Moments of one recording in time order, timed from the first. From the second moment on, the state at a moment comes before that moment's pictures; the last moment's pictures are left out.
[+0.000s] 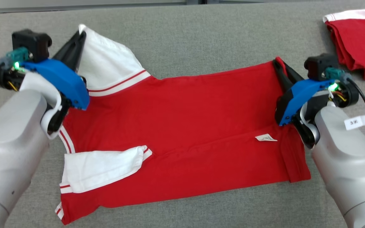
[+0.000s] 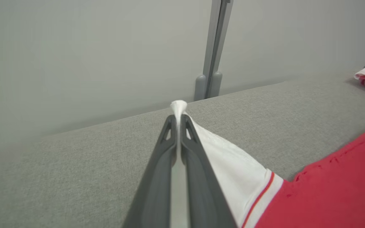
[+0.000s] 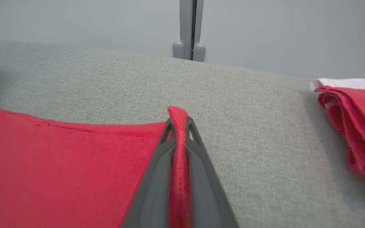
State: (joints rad) left arm -1.06 0.45 -1.01 0.86 -0.98 -0.13 -0.20; right arm -0.88 -0.18 0.30 0.93 0.30 0.13 -0.10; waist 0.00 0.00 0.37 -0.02
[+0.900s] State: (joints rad) left arm -0.43 0.64 -0.92 0.14 -0.94 0.19 -0.26; right arm -0.66 -0.19 0.19 0.96 0.25 0.13 -0.26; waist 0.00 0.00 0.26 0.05
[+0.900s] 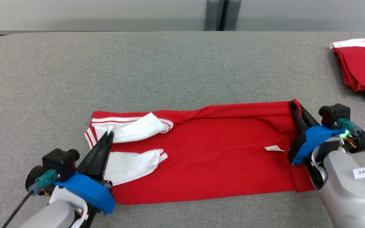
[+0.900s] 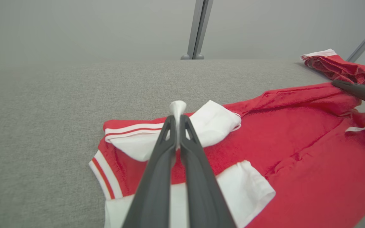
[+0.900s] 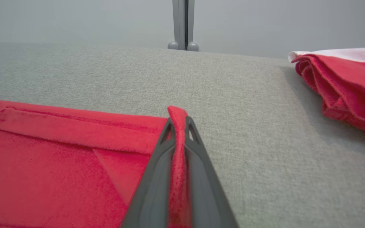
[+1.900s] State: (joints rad) left arm -0.06 0.42 -0.34 -0.02 -0.63 0.23 -0.26; right arm -0.32 -0.18 0.02 0.44 0.22 0.13 -0.26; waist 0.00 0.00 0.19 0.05
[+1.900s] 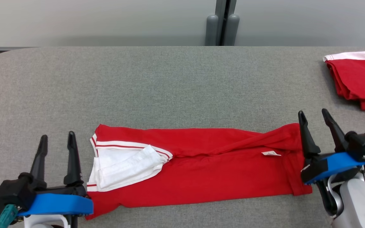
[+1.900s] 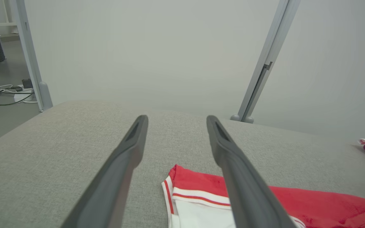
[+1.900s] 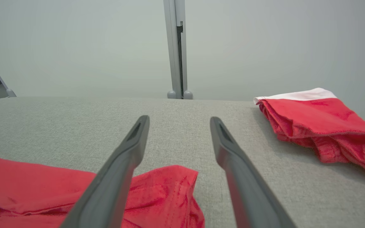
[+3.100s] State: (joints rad) left arm -0.02 0.07 0.14 0.14 -0.22 -0.09 -0.26; right arm -0.42 -0.08 0.03 0.88 0.30 0.13 -0.17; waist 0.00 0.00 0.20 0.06
